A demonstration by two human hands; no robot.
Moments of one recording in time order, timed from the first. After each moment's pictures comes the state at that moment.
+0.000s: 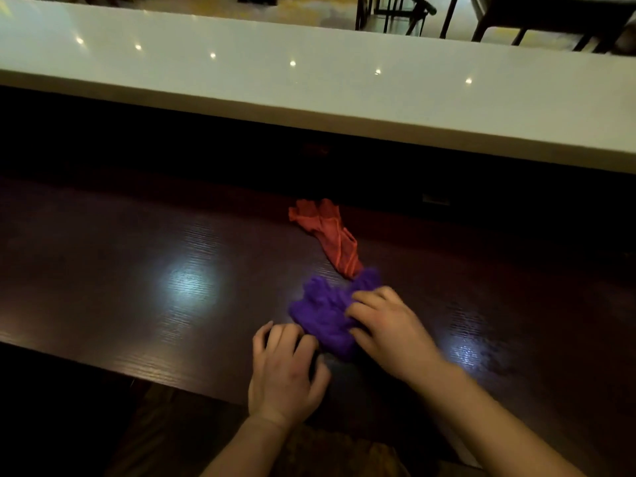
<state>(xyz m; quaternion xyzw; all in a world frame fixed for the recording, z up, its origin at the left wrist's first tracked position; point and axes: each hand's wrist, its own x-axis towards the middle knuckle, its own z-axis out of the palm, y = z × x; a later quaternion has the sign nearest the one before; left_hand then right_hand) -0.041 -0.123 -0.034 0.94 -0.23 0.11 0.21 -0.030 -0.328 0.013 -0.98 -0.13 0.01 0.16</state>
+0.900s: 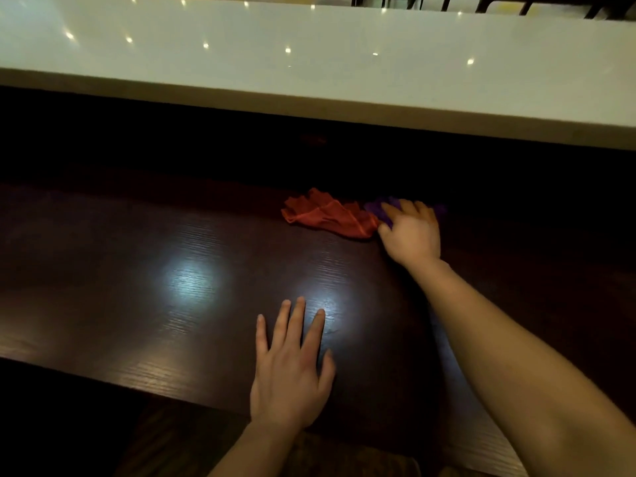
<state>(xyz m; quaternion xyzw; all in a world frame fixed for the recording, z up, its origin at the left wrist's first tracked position) -0.032 -0.130 -0.042 0.97 -0.20 -0.02 0.11 0.116 -0.394 -0.021 -0.99 0.14 -0.04 0.09</state>
